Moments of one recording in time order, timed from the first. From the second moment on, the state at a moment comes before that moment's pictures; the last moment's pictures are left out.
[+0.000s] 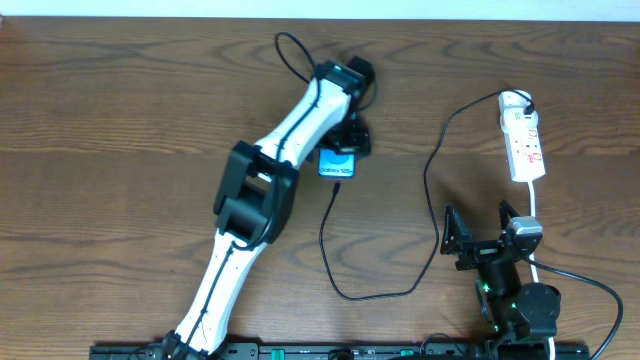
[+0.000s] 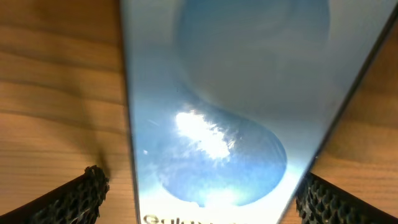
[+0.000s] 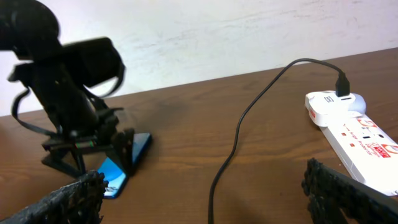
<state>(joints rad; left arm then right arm) -0.52 2.51 2.22 -1.31 0.06 -0.56 0.04 0.01 0.01 -0.06 -0.13 0.23</state>
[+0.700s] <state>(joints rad) -0.46 2.39 2.14 -1.11 0.04 -0.41 0.04 0.01 0.01 -0.06 -0.13 0.23</state>
